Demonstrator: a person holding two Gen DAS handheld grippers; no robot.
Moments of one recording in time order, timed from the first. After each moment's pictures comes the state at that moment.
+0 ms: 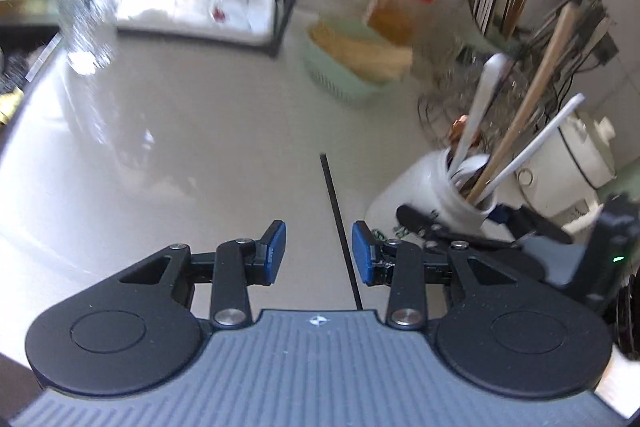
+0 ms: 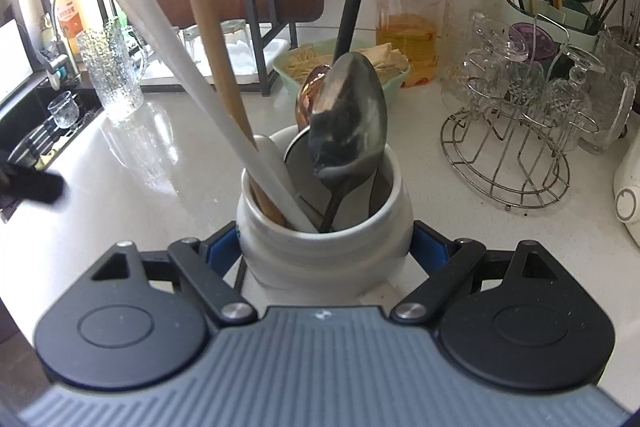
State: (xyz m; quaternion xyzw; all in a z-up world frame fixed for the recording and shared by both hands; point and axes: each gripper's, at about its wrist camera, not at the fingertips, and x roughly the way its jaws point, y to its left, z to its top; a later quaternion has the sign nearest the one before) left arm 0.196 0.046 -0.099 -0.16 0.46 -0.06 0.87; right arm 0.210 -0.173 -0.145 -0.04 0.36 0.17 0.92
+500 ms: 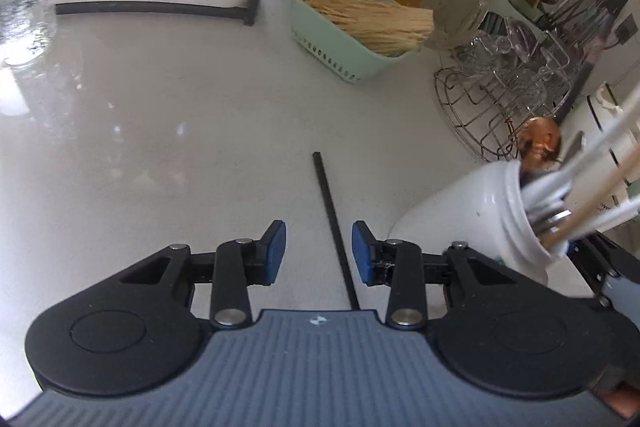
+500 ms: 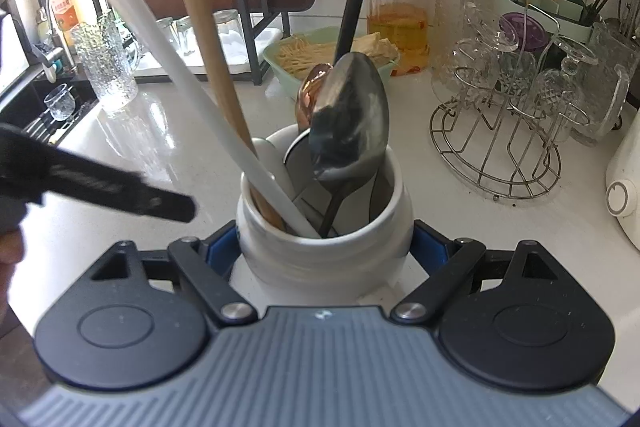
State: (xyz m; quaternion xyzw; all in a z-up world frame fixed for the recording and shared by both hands) left arm 0.277 0.019 -0.159 -0.15 0.49 -0.07 0.86; right arm 0.209 -0.180 -0.143 -0.04 0.37 0.16 0.91
